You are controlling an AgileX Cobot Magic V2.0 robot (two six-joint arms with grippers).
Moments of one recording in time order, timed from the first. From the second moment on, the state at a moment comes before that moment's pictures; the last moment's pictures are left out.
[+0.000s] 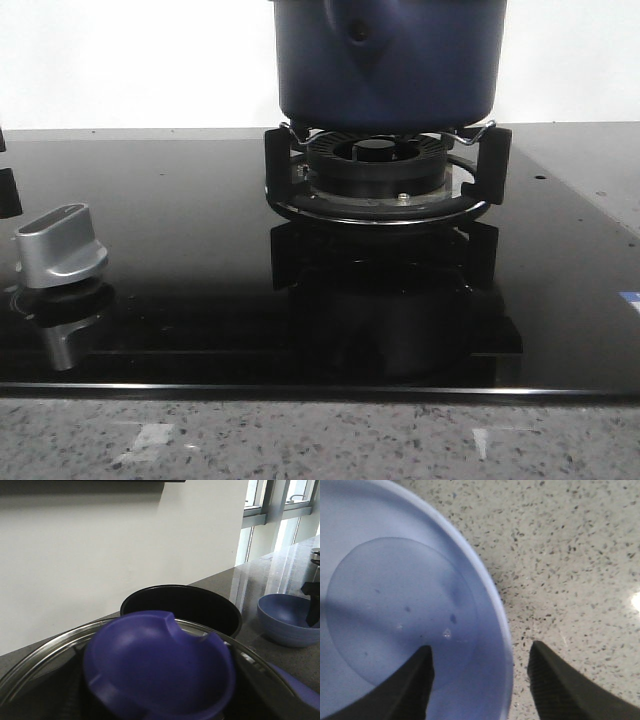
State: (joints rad) left arm -0.20 0.91 -0.76 -1.60 0.60 1.62; right arm -0.49 1.36 -1.08 0.14 1.08 0.28
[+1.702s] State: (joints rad) left arm -0.20 0.91 -0.76 -1.60 0.60 1.62; right arm -0.17 1.36 -1.71 0.27 1.24 0.18
